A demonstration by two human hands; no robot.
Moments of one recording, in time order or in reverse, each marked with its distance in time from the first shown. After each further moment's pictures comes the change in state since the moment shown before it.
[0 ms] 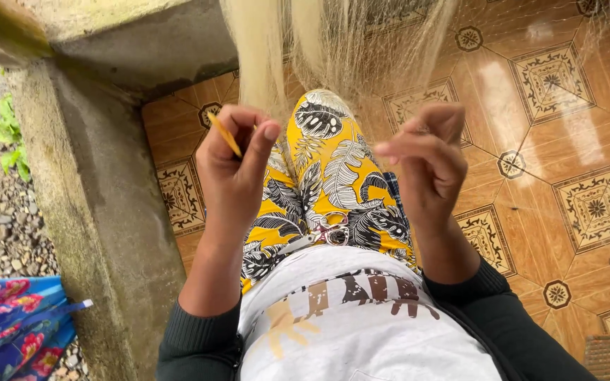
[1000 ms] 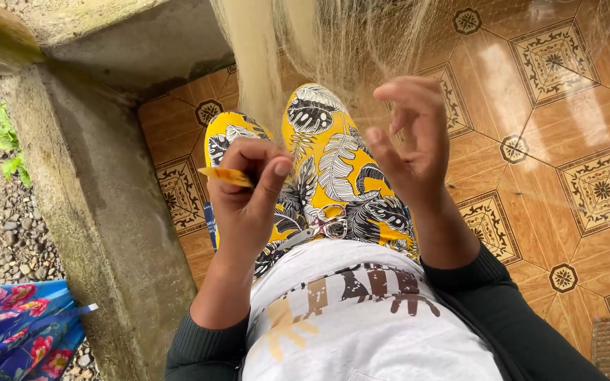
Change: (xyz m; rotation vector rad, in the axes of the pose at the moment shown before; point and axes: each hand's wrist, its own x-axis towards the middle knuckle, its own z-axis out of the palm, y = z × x) left_hand -0.030 0.013 0.014 -0.167 -0.042 -0.100; right_hand 0.005 0.014 0.000 -0.137 -0.069 0.011
